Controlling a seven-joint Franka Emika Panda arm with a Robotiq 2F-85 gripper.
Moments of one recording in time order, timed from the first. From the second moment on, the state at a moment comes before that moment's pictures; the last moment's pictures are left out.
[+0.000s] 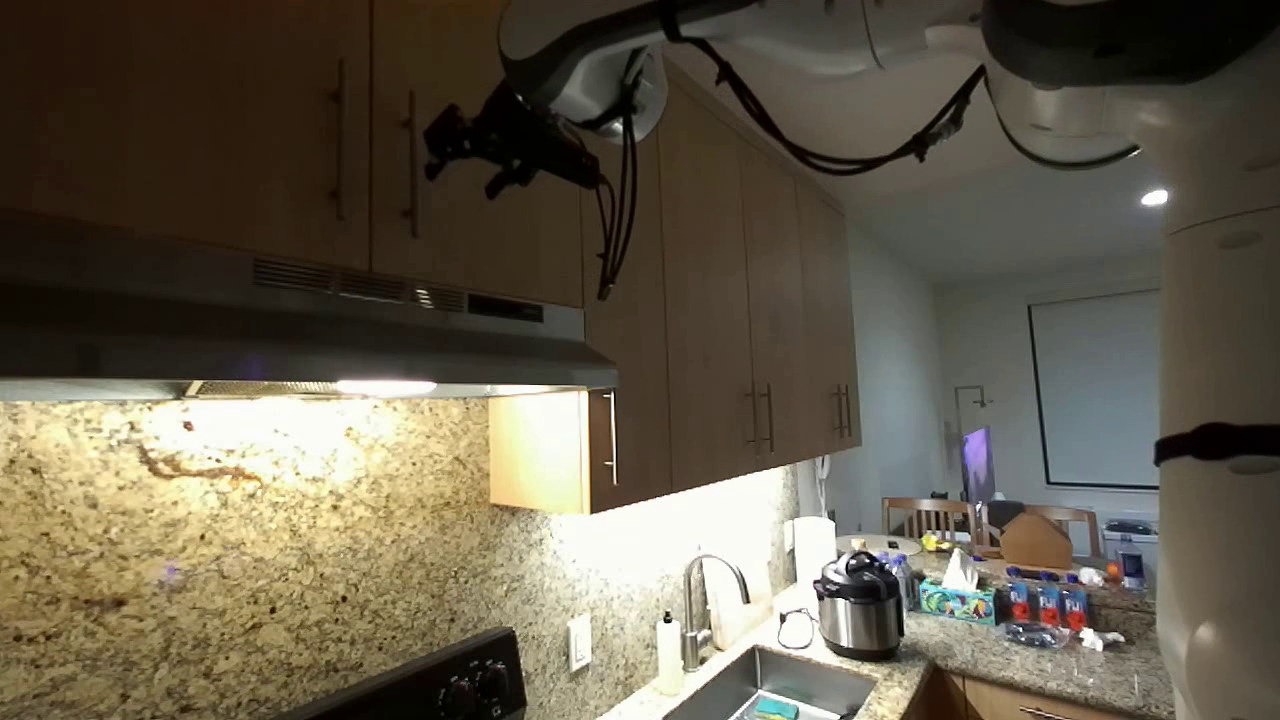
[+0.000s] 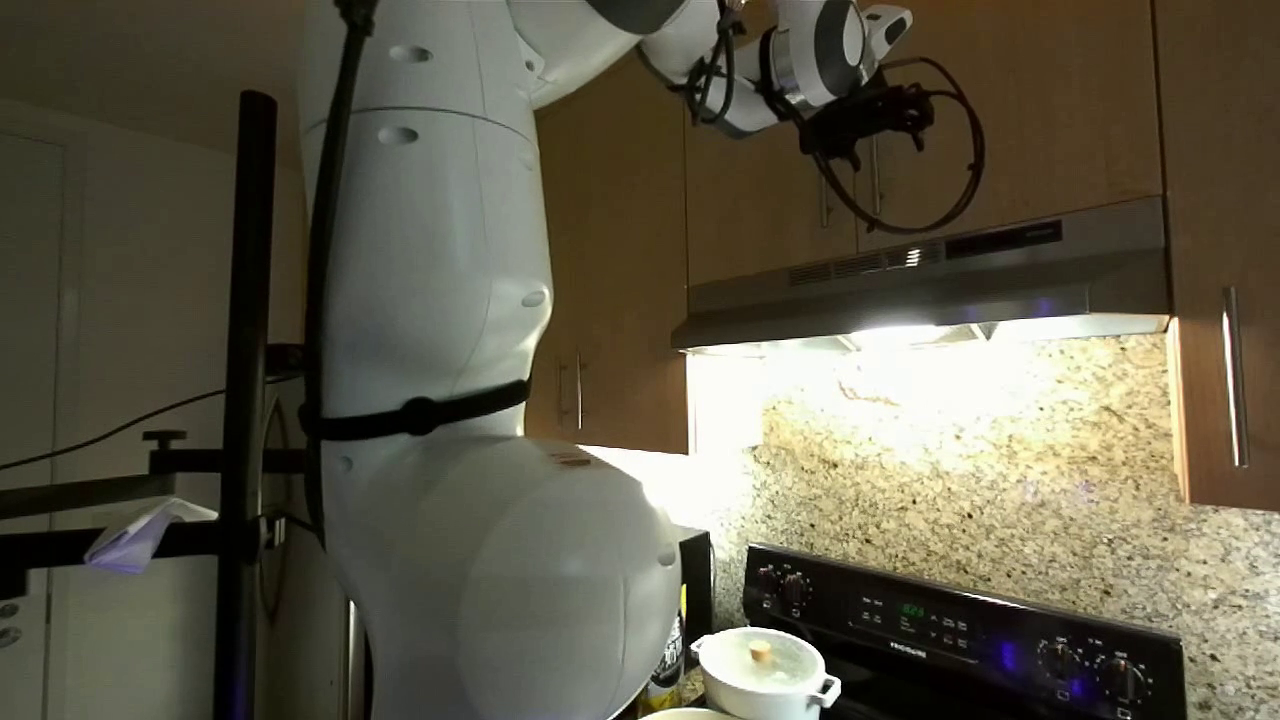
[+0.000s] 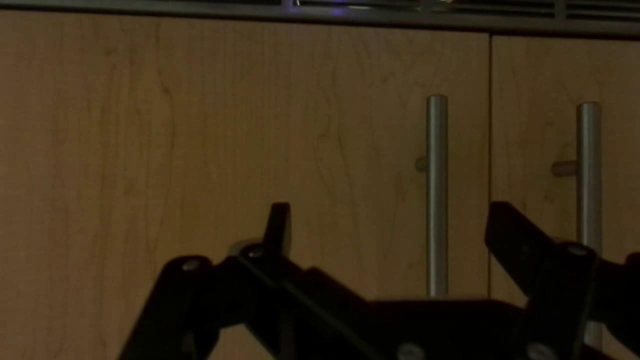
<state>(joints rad) 0.07 -0.11 0.12 -1.55 0.01 2.64 -0.01</state>
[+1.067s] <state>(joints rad) 0.05 -0.48 0.08 -2.00 -0.04 2.30 0.14</state>
